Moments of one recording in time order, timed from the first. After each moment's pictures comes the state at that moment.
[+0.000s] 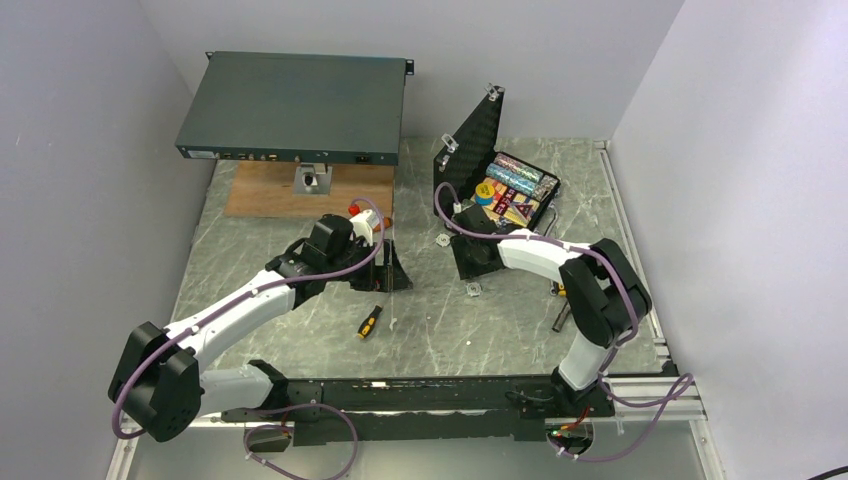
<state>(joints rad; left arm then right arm) -0.60 1.19 0.76 -0.23 0.41 -0.58 0.57 1.71 0.97 -0.37 0.13 0.26</state>
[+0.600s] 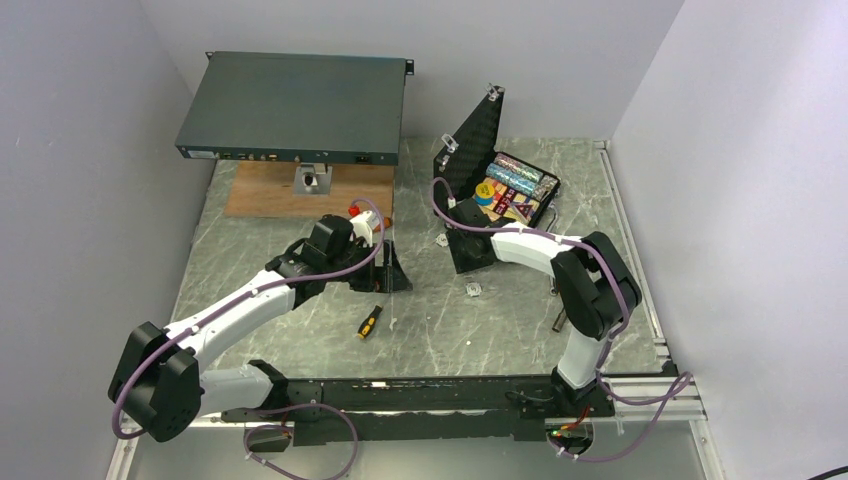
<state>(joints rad) -0.60 1.19 0.76 -0.24 0.41 -0.58 0.57 1.78 1.06 -0.39 0.13 0.26</state>
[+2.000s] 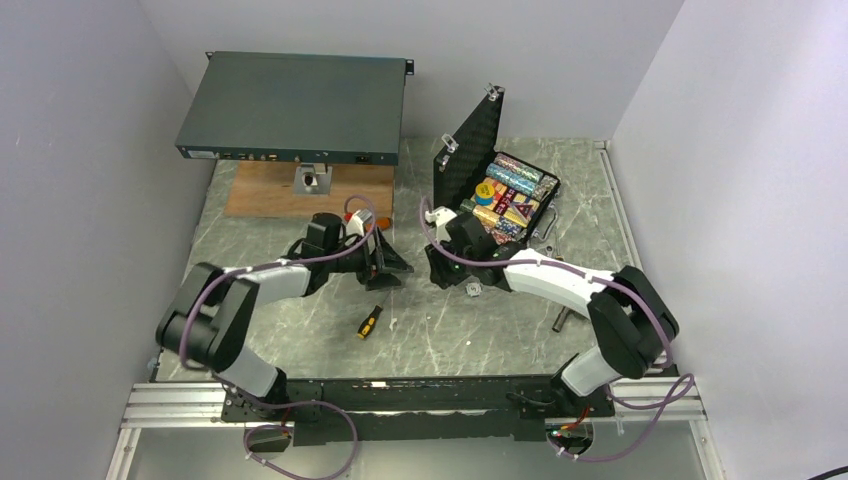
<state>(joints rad) -0.40 1.48 0.64 0.23 0.81 -0.94 0.70 1.54 0.89 -0.19 -0.08 0.14</state>
